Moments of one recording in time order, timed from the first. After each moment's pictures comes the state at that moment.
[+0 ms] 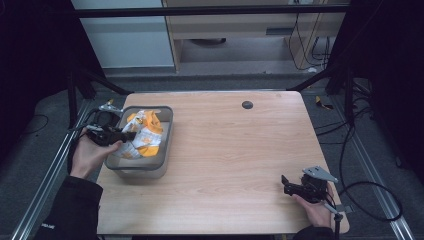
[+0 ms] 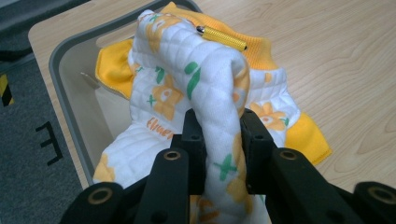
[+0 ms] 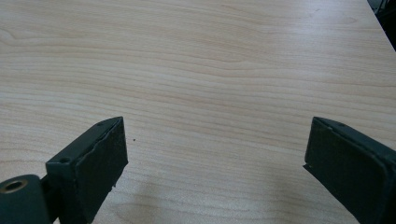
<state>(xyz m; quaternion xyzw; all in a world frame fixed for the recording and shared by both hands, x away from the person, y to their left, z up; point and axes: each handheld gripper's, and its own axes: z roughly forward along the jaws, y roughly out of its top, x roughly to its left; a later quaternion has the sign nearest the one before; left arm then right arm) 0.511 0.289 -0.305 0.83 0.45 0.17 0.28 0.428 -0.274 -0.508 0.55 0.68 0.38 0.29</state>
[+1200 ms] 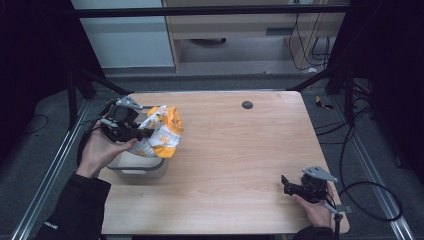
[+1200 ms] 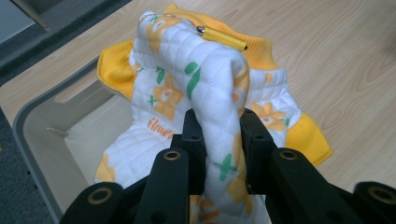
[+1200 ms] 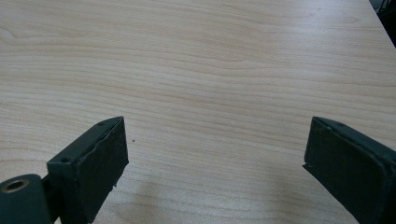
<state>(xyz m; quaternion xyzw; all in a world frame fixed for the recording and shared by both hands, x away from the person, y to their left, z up) 0.495 0.231 -0.265 0.87 0.36 0.16 0.29 0.428 -0.274 -0.508 0.55 0.69 0.37 0.29</state>
